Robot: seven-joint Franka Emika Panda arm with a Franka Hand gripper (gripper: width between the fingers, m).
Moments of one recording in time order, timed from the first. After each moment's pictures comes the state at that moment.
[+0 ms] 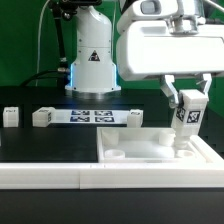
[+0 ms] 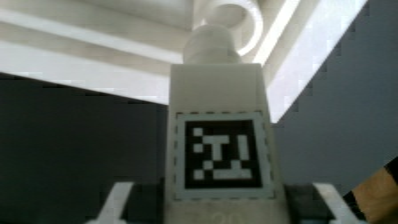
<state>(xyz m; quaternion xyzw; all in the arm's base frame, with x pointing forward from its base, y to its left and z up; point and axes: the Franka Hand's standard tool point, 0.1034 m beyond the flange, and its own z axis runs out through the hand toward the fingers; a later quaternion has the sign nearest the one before) 0.620 0.110 0.104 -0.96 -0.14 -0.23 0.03</state>
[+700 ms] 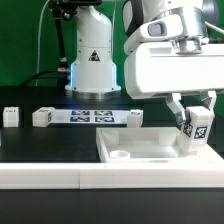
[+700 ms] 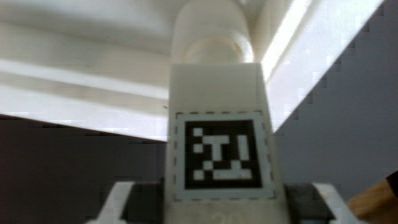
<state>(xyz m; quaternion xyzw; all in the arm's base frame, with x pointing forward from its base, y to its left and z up) 0.613 0.121 0.083 -0.95 -0.15 -0.26 0.03</state>
